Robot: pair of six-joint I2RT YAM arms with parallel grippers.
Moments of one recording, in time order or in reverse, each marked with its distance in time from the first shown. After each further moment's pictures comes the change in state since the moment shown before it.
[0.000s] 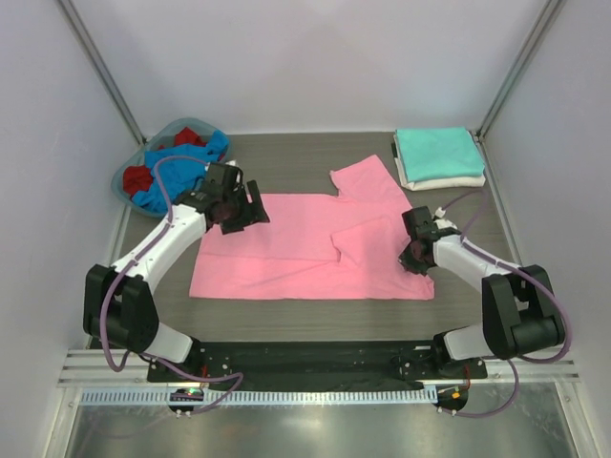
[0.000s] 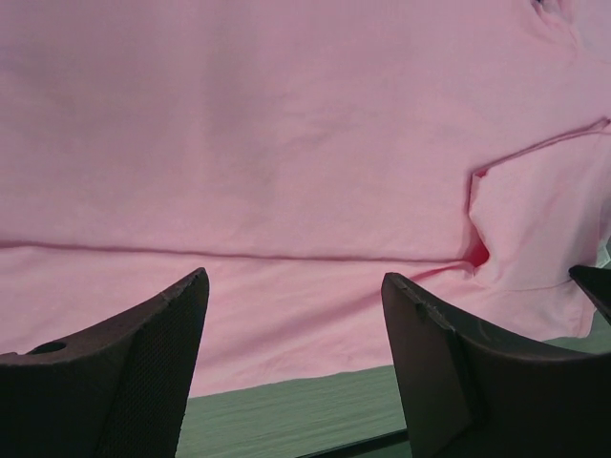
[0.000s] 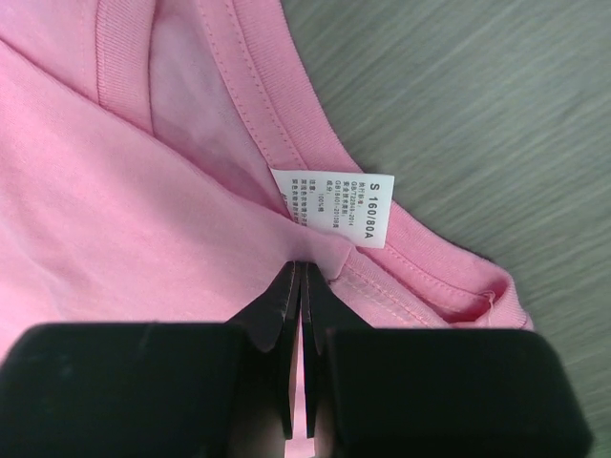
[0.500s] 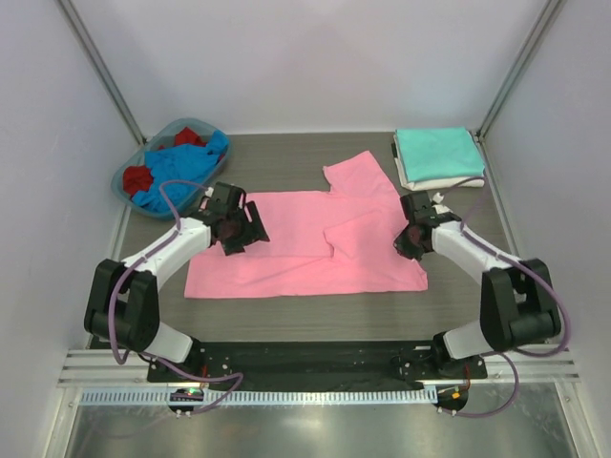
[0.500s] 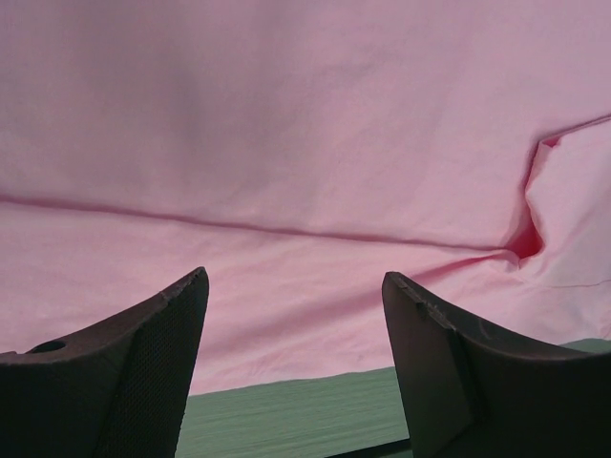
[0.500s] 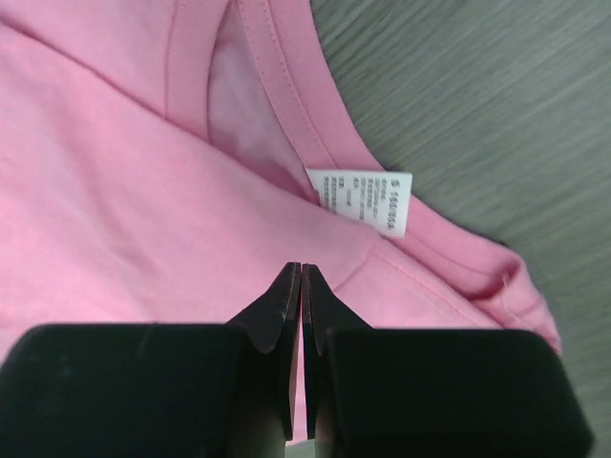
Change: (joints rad) left arm -0.008 0.008 -0.190 0.105 -0.013 -0.119; right arm 0.005 -0.019 0.130 -0.064 -0.050 0.039
